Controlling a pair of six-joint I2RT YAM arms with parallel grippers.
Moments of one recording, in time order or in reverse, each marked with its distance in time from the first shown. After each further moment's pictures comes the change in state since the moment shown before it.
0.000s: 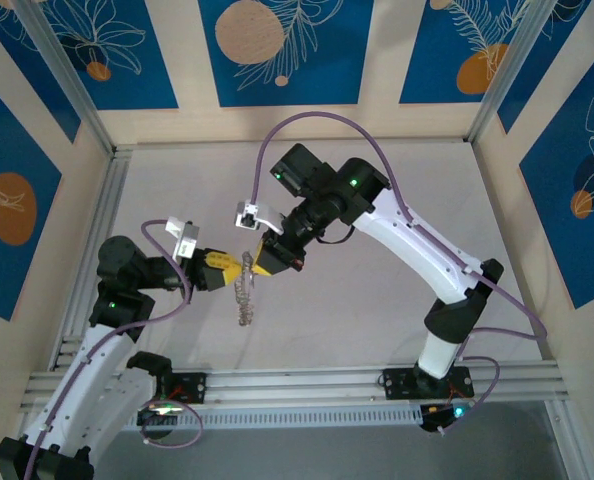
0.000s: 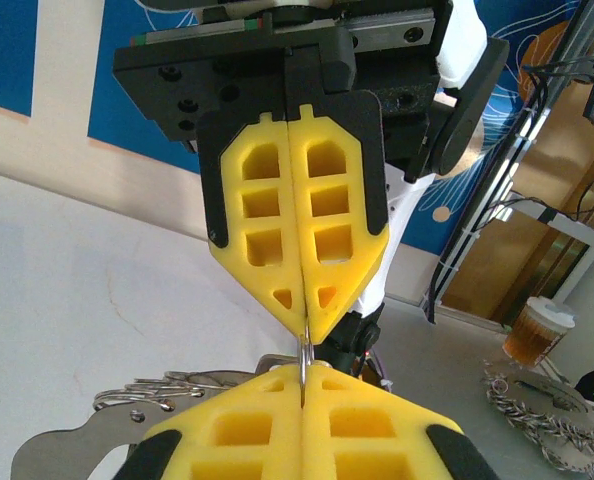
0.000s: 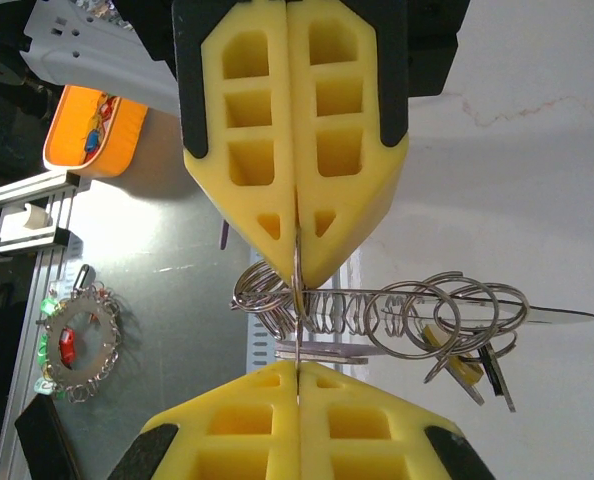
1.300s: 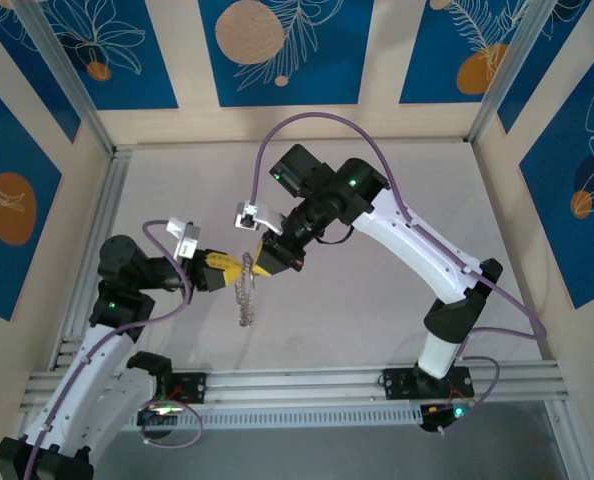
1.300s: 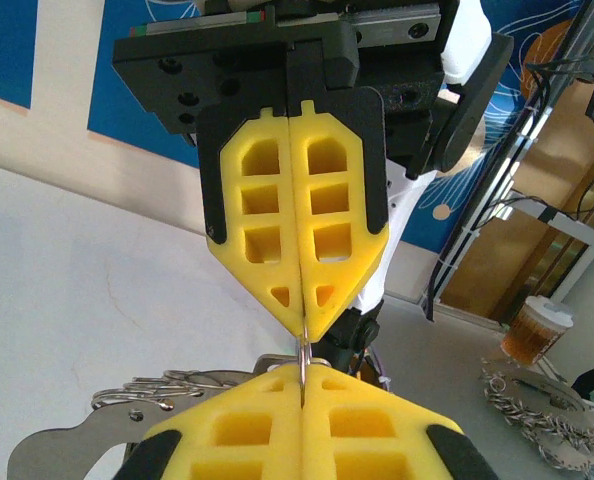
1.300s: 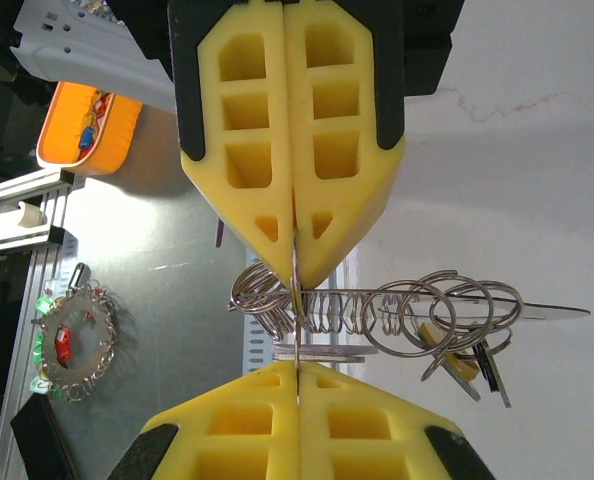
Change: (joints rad) left arm -0.002 0.000 0.000 -0.026 -0.001 0.016; right arm -0.001 0.001 0.000 -0.002 0.012 0.000
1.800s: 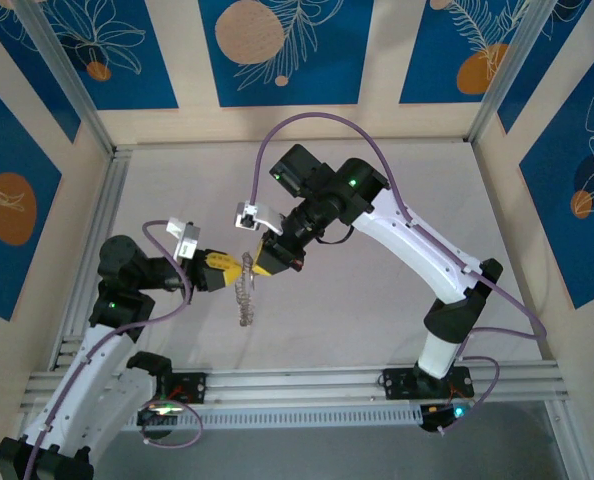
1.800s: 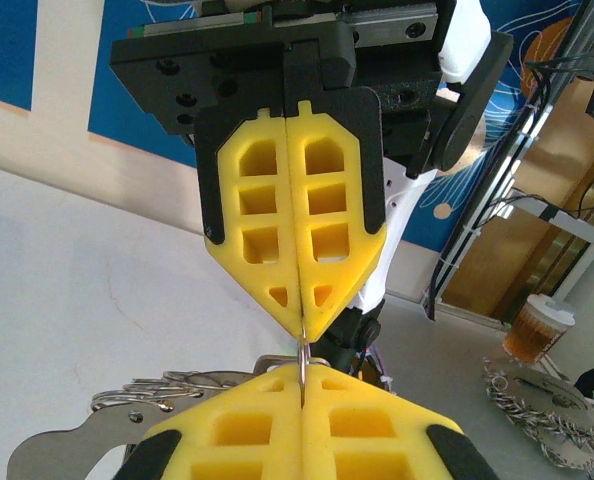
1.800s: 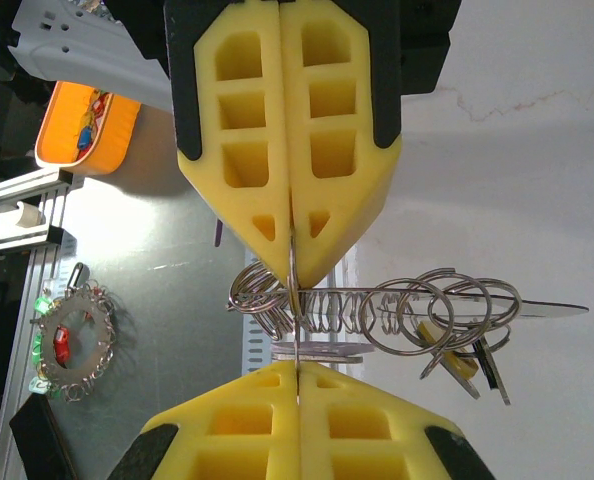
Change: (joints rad) left arm 0.000 -0.001 0.000 0.000 0.000 0.004; right arm 0.000 0.000 0.000 0.000 0.002 0.000
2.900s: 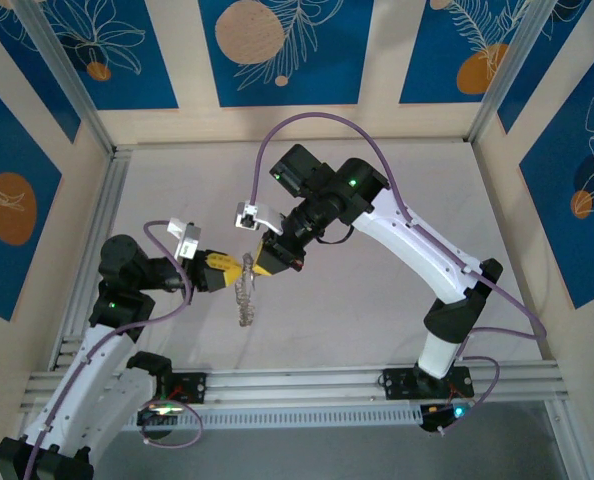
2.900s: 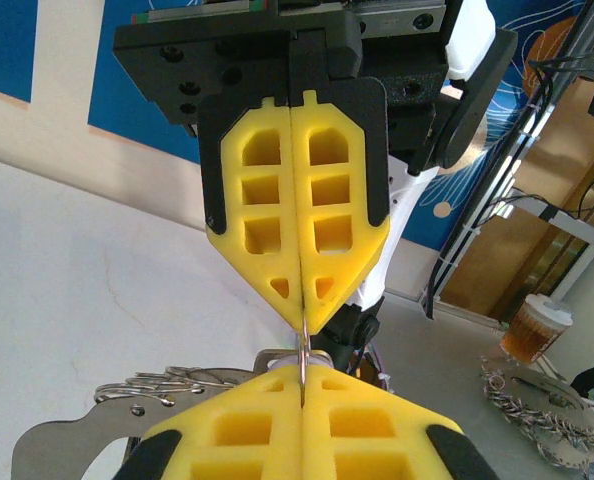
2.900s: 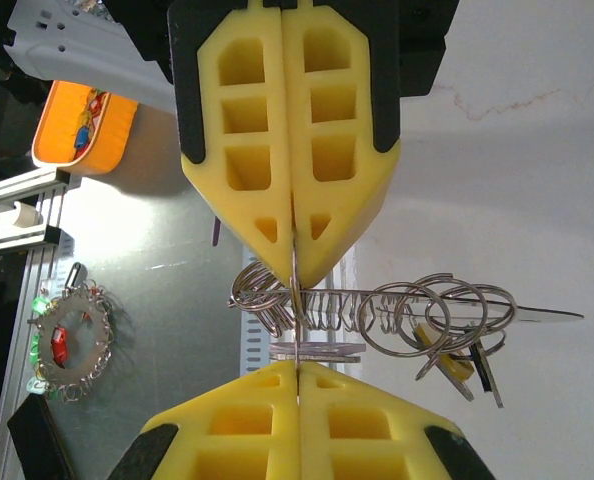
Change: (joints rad) left arm 0.000 0.000 0.000 -0.023 0.000 0.007; right arm 0.003 0.000 0.000 -0.001 0.006 0.000
